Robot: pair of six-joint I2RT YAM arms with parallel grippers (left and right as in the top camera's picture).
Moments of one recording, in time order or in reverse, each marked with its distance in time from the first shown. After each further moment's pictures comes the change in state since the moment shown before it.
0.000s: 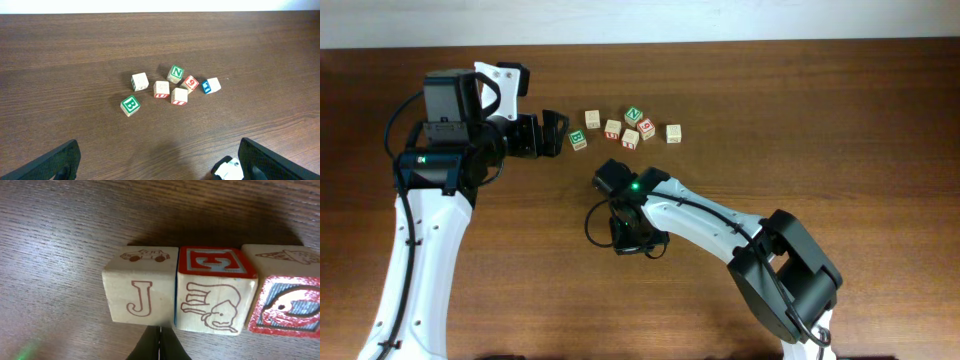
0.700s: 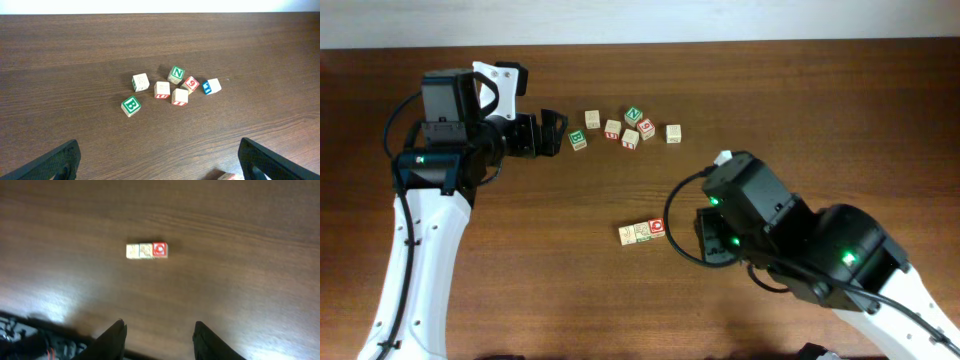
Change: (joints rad) left arm 0.005 0.000 0.002 0.000 0.003 0.000; right arm -0.026 -0.779 0.129 -0.447 0.261 -0.044
